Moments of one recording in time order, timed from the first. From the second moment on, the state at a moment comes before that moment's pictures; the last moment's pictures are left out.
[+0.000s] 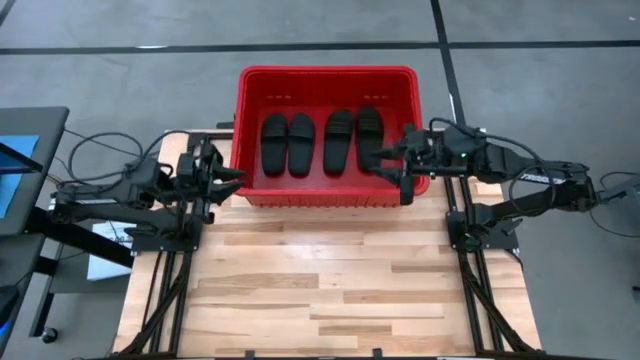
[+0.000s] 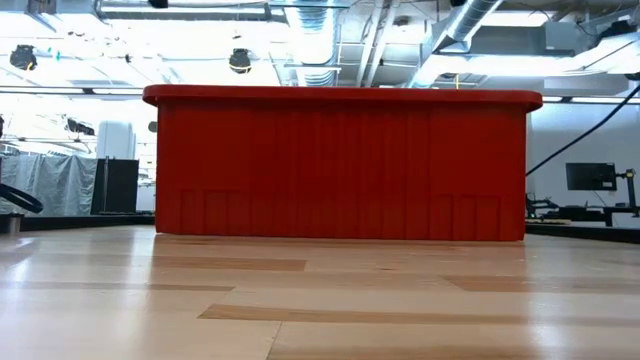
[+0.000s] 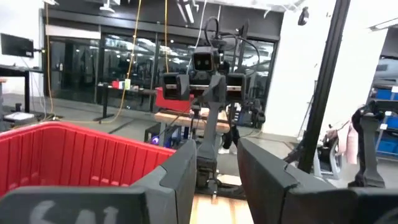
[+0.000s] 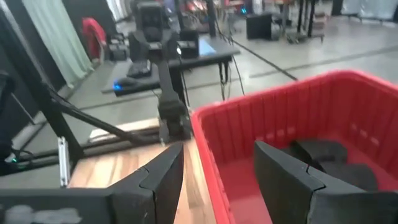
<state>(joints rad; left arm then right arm) 0.02 0.54 0.64 0.14 -0.07 -0.14 -0.10 1.01 1.14 -0.31 0.01 0.09</state>
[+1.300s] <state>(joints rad) 0.02 0.08 0.44 -0.14 0.02 -0.11 0.26 0.58 0.44 0.16 0.32 0.01</state>
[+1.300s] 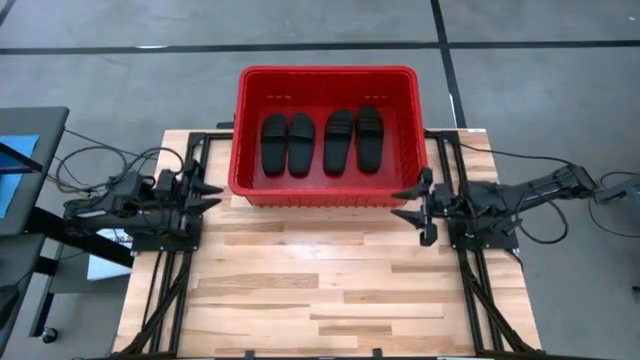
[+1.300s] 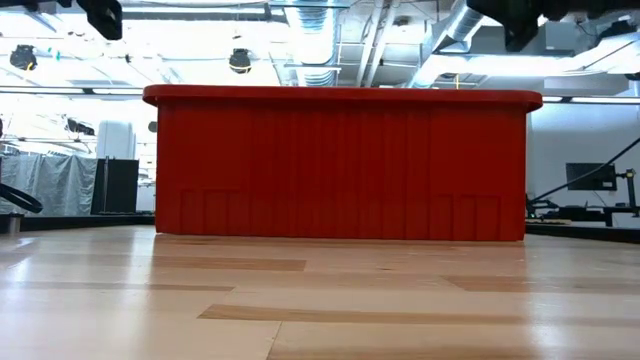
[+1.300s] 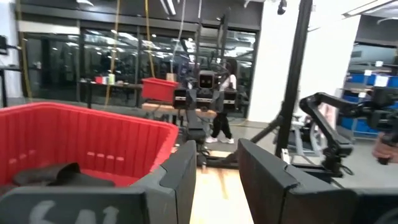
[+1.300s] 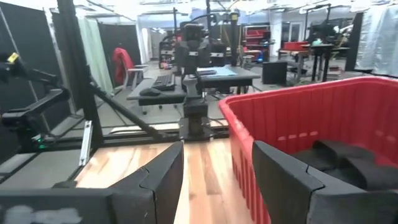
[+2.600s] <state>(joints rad) -0.40 0.06 0.01 0.24 -0.27 -0.21 0.52 0.58 0.21 0.44 0.52 0.08</state>
